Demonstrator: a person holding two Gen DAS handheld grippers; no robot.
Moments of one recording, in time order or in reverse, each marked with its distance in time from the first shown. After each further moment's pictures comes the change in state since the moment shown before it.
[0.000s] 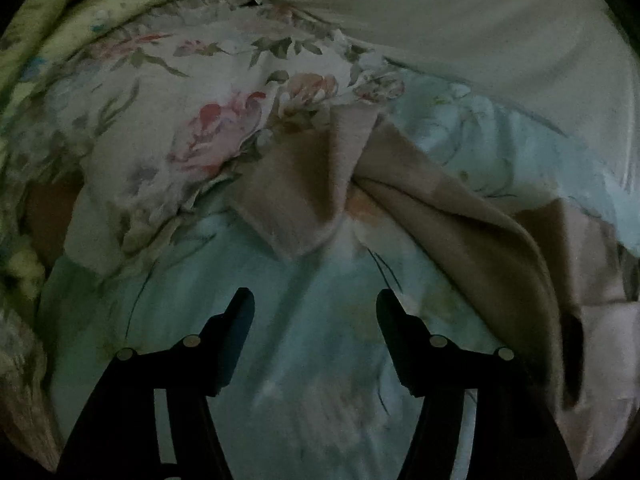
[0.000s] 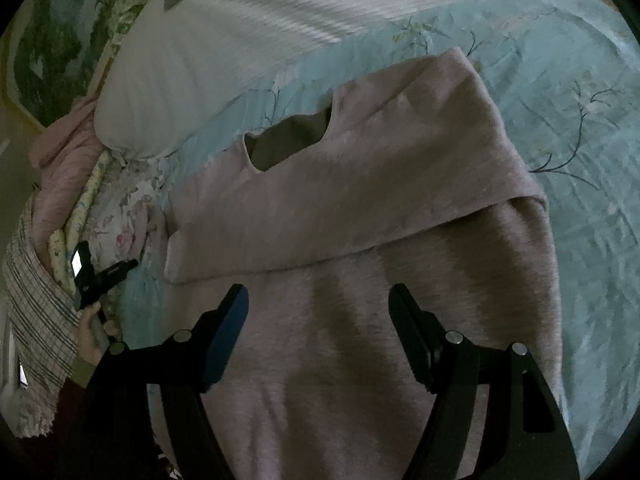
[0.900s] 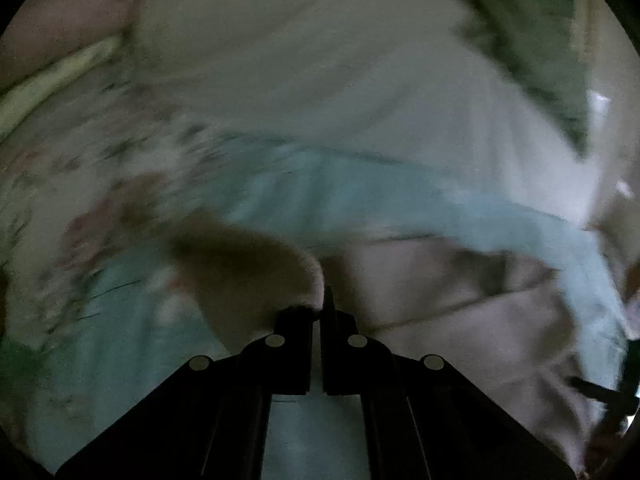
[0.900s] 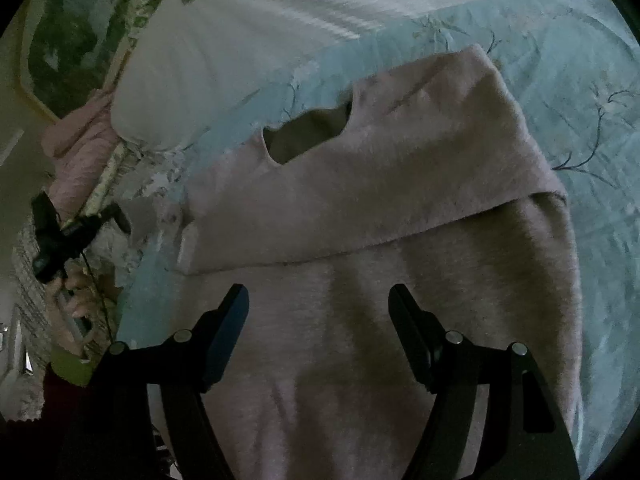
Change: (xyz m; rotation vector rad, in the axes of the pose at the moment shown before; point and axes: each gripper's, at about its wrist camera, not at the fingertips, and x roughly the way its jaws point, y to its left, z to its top) left arm -0.119 -0.094 0.013 0.176 -0.150 -0.463; right arm -0.009 0.000 -0.006 -0.033 -0.018 0.067
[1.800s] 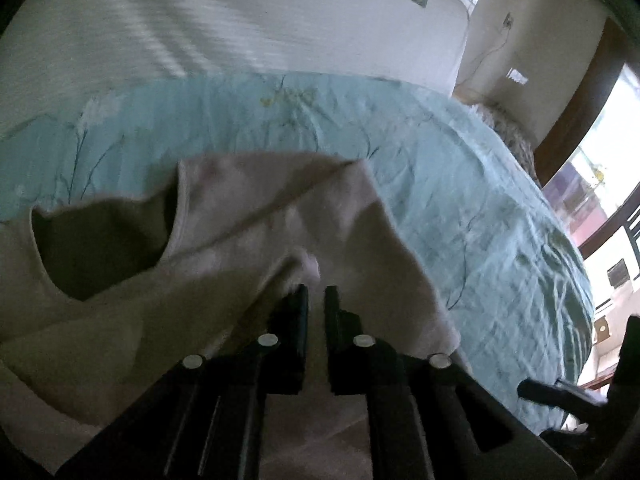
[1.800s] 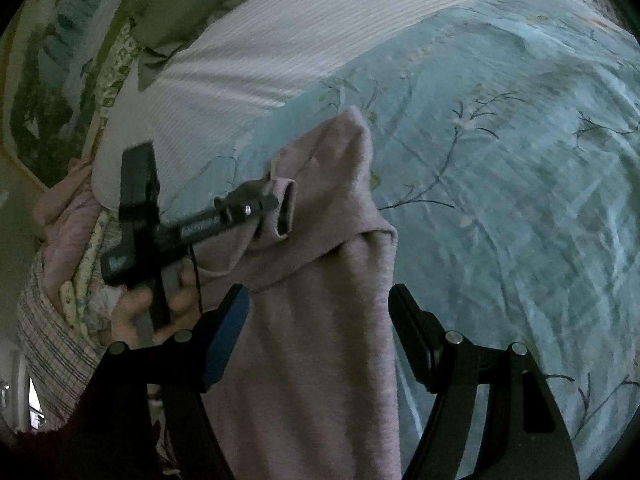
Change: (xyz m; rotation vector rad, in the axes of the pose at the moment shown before) left arm 0.167 -0.362 -0.065 0.291 0.304 -0.366; right arm -0.080 -0.070 0.002 0.141 -0.150 -0.066
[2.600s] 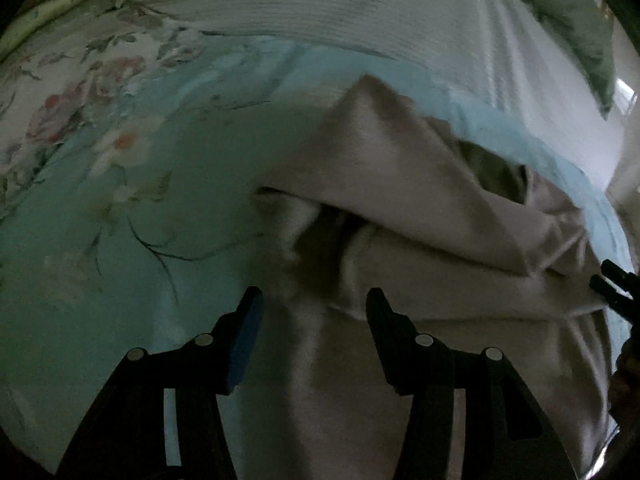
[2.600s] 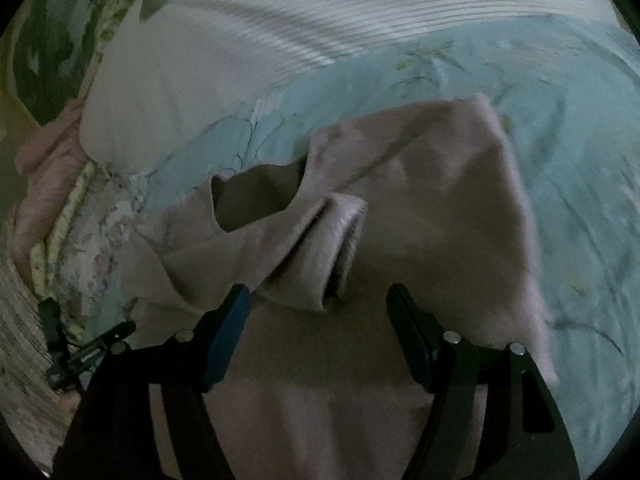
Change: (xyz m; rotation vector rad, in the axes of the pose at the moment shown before) left arm -0.167 0.229 -0.174 -0.435 -0.119 0.459; right arm 0.156 0.064 0.042 -0.211 0.133 -0.022
